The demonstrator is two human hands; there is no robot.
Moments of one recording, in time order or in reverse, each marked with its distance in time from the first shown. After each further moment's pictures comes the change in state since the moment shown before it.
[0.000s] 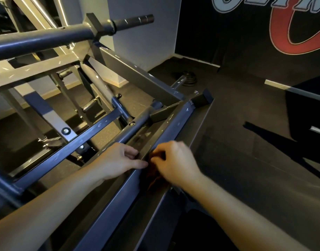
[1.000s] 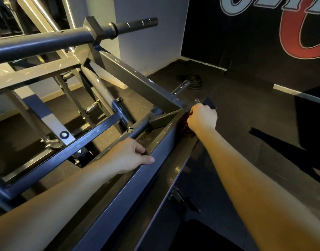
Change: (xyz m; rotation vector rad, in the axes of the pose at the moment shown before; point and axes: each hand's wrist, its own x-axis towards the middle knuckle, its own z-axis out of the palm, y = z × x) left_hand 0.053 0.045 0.016 0.186 0.123 -0.055; right_hand 0.149 0.112 -0.069 -0.292 0.340 0.270
